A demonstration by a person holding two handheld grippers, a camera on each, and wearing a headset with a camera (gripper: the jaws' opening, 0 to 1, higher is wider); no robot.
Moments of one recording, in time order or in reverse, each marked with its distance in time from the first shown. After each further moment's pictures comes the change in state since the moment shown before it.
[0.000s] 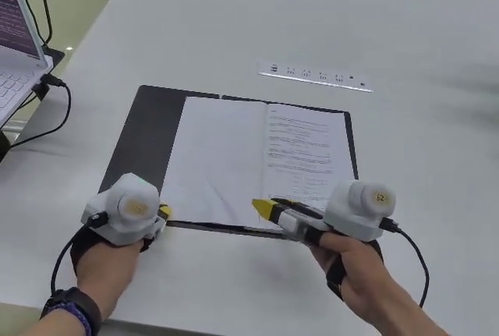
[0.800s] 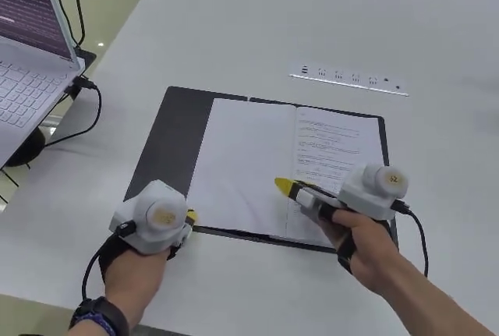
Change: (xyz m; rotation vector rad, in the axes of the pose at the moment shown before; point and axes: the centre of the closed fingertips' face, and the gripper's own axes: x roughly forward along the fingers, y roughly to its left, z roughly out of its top) left arm 0.000 0.001 0.000 -0.020 0.002 0.000; right arm 0.050 -0.030 0.024 0.054 -0.028 -0.005
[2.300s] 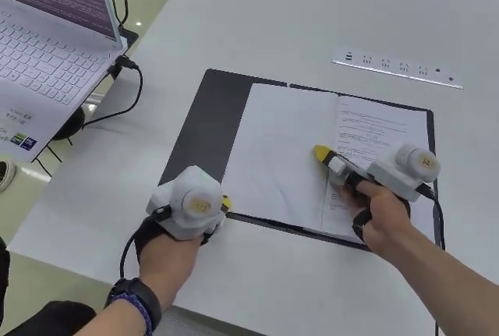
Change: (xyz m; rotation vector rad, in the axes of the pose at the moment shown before) left arm 0.000 0.000 0.000 0.018 -0.010 -0.017; right arm 0.044 -0.027 0.033 0.106 -0.137 -0.025
